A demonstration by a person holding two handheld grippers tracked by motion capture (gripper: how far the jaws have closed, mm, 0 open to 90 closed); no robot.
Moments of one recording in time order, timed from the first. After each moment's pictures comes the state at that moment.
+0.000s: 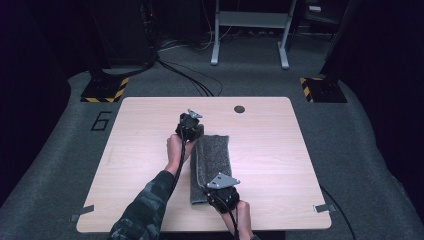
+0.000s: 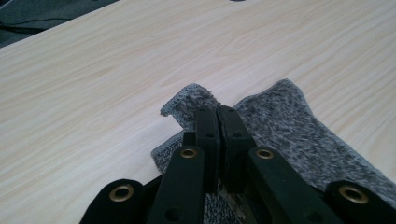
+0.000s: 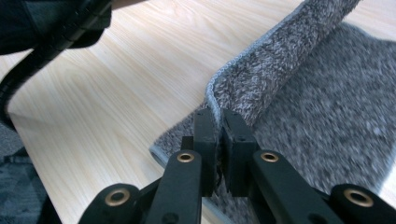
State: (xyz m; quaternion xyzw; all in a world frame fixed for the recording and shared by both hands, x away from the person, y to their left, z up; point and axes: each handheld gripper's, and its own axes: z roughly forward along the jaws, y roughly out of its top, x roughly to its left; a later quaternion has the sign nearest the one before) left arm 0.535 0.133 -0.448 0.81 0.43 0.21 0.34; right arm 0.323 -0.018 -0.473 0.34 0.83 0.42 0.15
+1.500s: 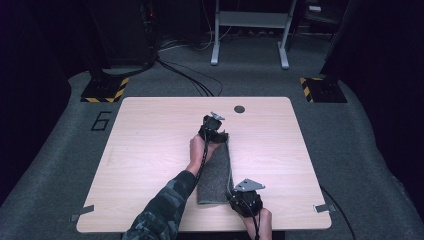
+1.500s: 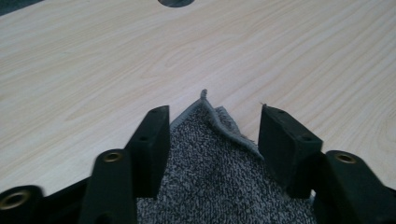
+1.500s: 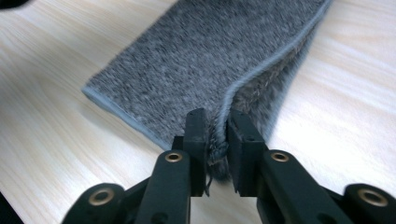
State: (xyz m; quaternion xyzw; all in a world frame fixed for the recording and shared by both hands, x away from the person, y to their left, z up) left arm 0.547 0.067 -0.467 0.82 0.42 0.18 0.35; right arm 0.320 -0.084 -0.503 0.42 0.81 0.37 0.15
